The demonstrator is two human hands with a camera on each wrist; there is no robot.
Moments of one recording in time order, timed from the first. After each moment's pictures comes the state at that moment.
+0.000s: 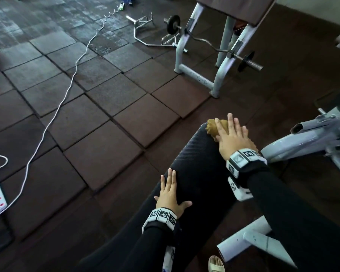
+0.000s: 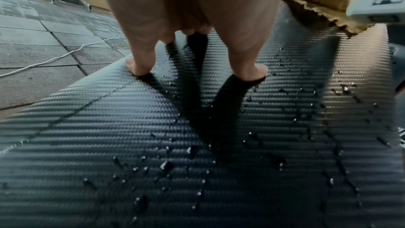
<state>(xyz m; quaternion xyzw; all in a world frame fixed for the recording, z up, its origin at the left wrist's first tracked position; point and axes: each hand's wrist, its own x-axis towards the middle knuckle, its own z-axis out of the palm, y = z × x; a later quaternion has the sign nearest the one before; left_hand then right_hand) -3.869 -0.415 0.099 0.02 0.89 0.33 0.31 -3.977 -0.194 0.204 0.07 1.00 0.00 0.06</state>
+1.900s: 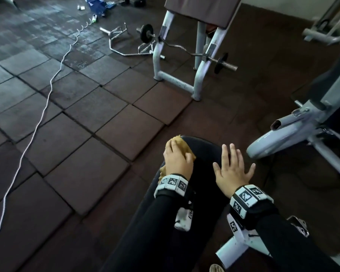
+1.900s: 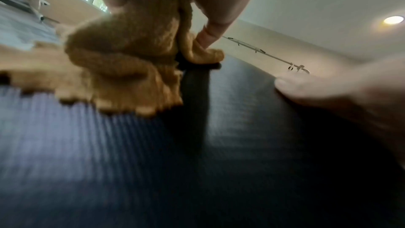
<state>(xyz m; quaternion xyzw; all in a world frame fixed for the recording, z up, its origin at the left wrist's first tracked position) -3.992 -0.294 0.185 -0.02 0.89 0.44 0.10 -3.921 -0.152 0.171 0.23 0.97 -0.10 0.05</state>
